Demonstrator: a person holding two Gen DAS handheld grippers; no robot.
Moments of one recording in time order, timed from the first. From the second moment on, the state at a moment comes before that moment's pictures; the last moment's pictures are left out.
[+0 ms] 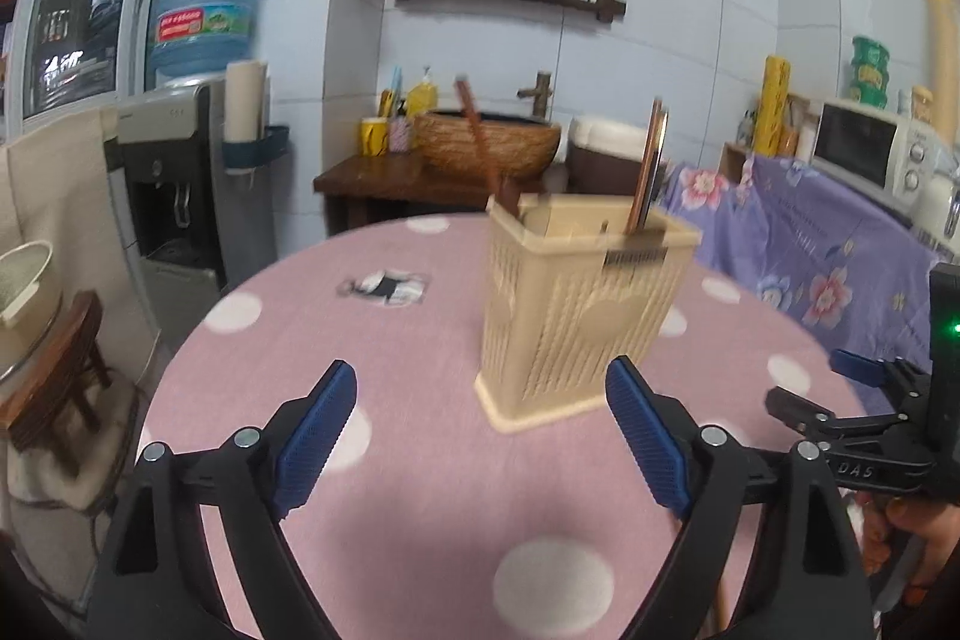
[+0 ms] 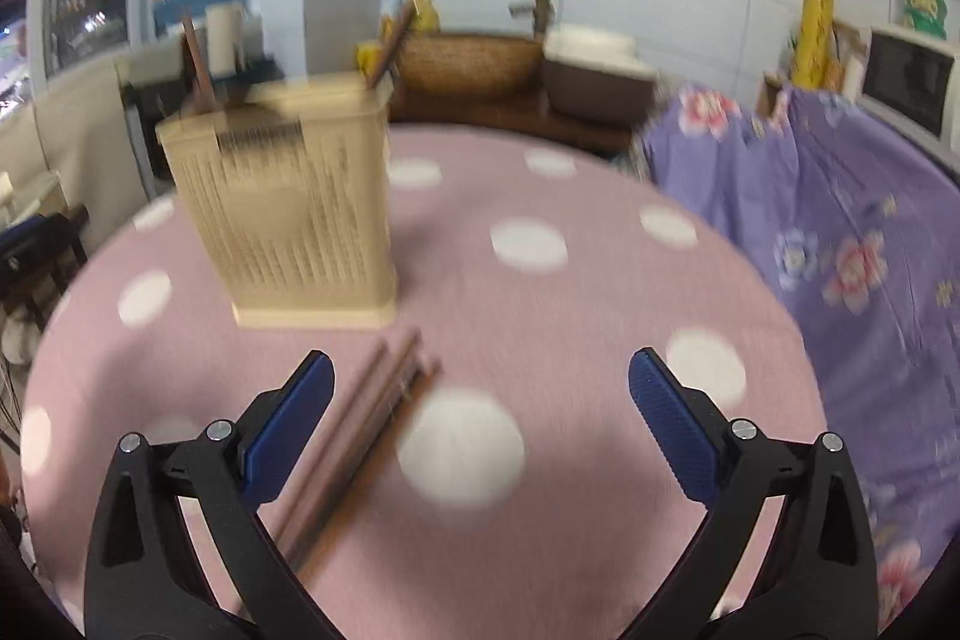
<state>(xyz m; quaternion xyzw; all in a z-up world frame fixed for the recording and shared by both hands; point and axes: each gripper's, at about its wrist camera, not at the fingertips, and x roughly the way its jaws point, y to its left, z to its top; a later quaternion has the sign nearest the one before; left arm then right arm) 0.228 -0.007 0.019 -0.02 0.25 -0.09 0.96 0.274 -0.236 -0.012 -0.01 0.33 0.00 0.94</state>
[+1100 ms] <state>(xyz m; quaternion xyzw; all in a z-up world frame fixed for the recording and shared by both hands) 0.205 -0.098 -0.065 0.05 0.40 -0.18 0.90 0.189 -0.261 -0.065 0.05 0.39 -0.04 0.92</state>
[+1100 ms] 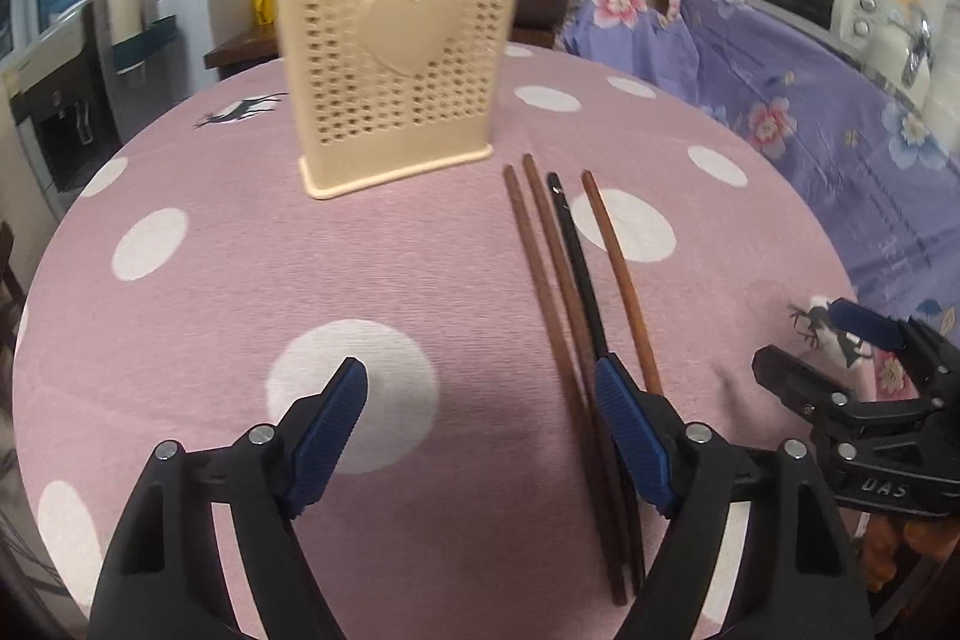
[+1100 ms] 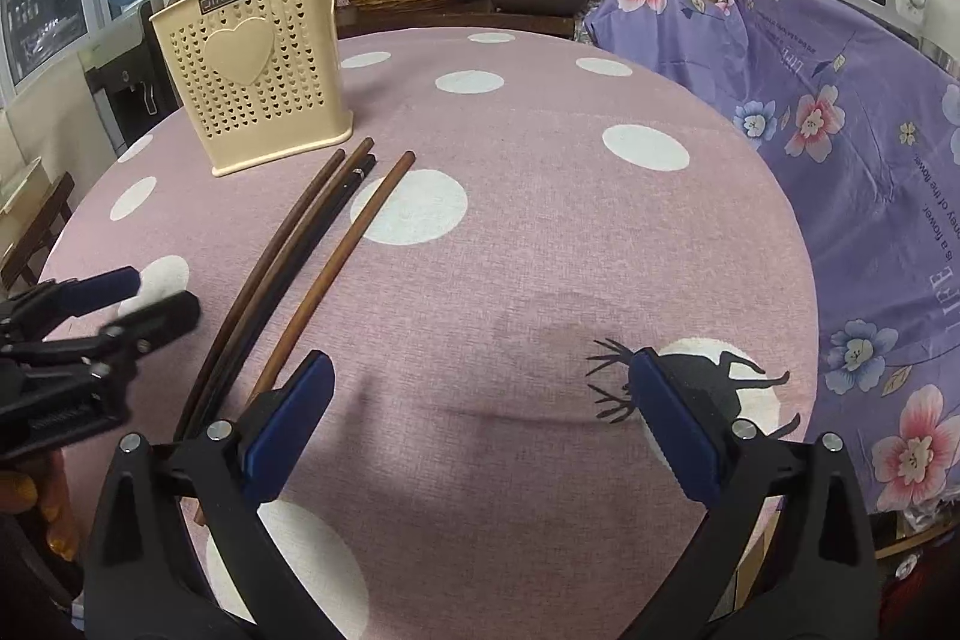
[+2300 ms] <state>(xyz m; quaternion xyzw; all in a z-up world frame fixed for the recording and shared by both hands) 0.255 -0.107 -0.072 0.09 0.44 -0.13 0.88 0.198 -0.258 -0.066 0.07 0.40 -0.03 0.91</state>
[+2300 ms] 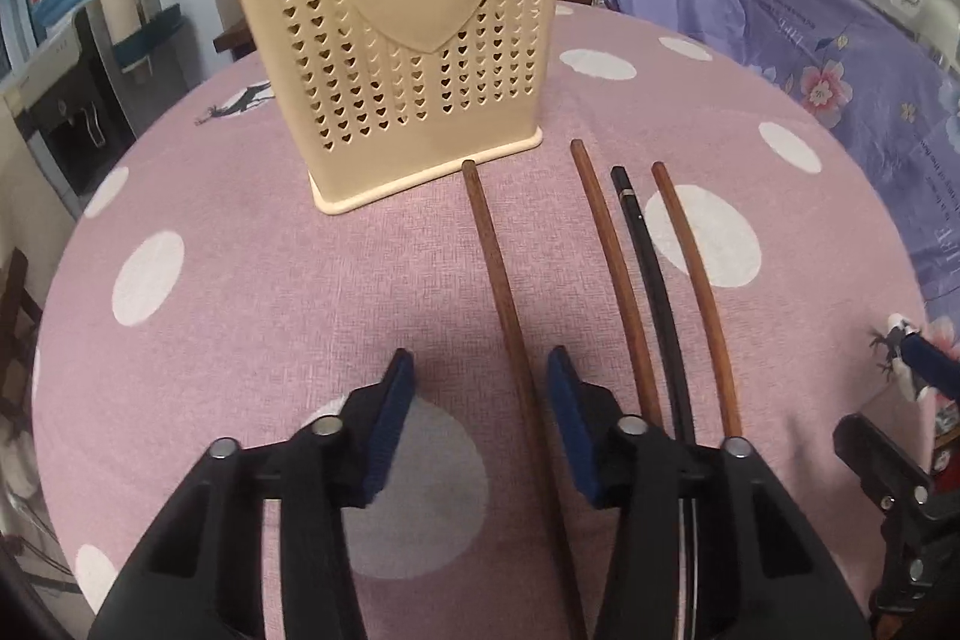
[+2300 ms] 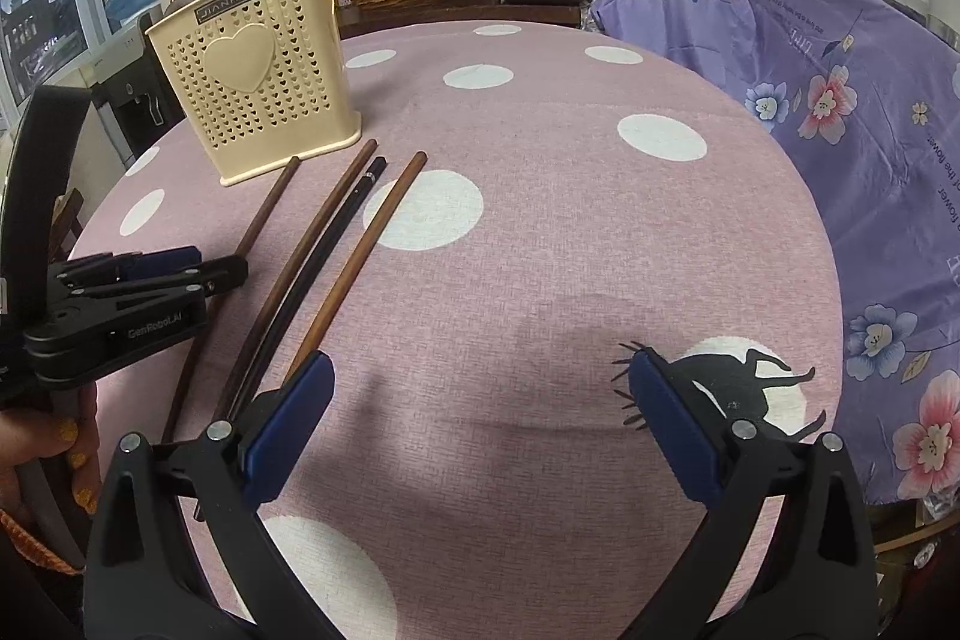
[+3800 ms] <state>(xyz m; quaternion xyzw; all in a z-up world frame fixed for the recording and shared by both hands) 0.231 -0.047 -0.071 0.04 0.43 -0.09 0.90 0.213 -0.242 -0.070 0.04 0.46 0.04 0.88</state>
